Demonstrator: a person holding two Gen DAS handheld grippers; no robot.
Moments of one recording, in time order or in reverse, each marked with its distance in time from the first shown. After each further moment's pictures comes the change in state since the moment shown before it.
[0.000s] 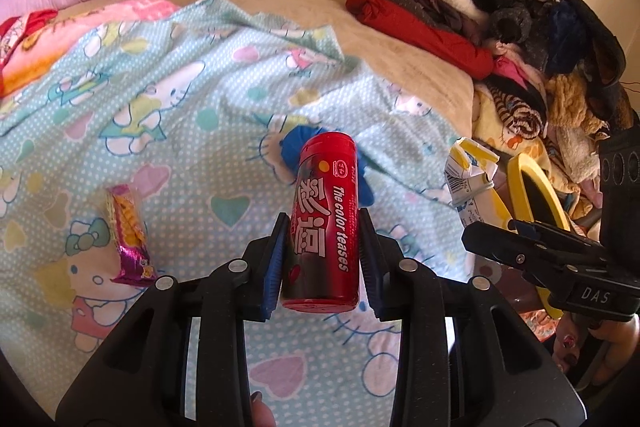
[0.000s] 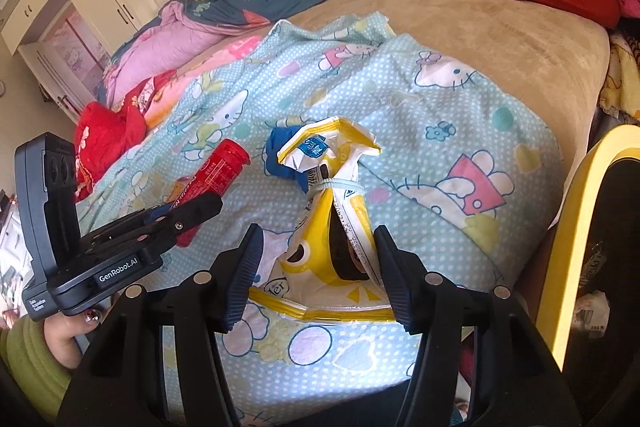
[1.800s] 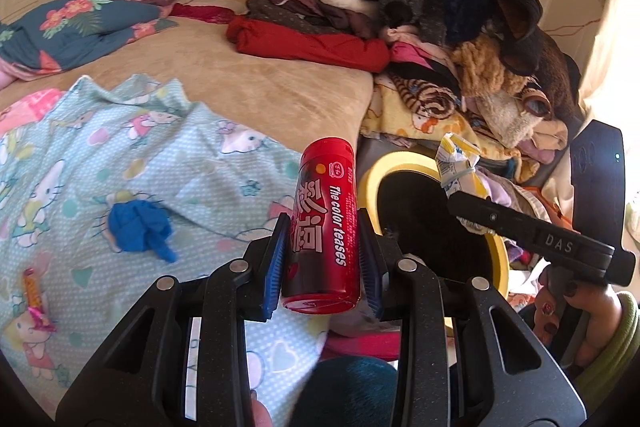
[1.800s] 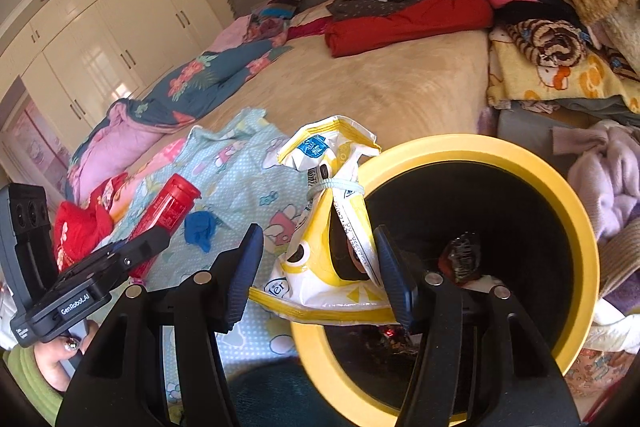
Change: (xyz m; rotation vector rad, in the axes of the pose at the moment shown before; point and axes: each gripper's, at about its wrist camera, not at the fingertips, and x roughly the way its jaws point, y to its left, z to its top) left arm -0.007 -0.156 0.014 0.244 -0.045 -0.194; right arm -0.141 -0.114 -0.029 0.229 -0.263 -0.162
